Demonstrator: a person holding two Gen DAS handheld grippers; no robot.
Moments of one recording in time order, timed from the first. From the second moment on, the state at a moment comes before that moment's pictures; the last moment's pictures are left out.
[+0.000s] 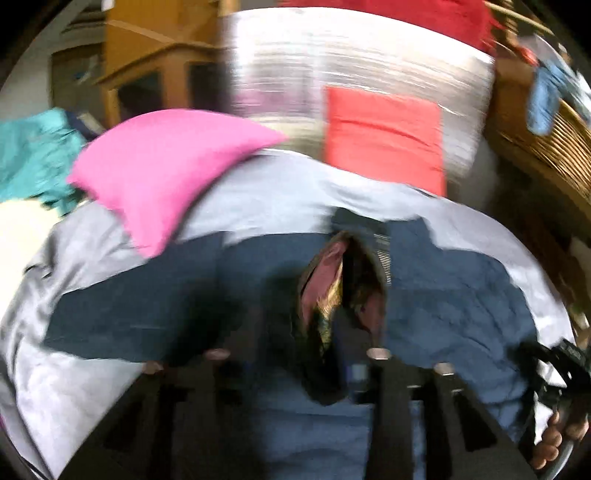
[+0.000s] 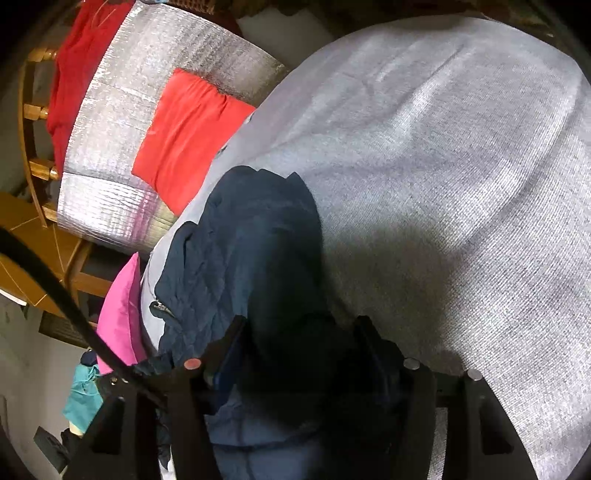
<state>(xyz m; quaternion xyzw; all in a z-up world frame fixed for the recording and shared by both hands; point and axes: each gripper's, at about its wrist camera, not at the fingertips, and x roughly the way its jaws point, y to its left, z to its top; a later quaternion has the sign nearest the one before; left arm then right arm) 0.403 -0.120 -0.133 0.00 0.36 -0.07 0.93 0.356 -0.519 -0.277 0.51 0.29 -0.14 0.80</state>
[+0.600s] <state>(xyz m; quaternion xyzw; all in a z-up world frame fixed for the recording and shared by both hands) 0.406 0.006 -0.150 -0.01 0.39 0.04 0.92 0.345 -0.447 -0.195 0.31 0.23 -0.19 0.90</state>
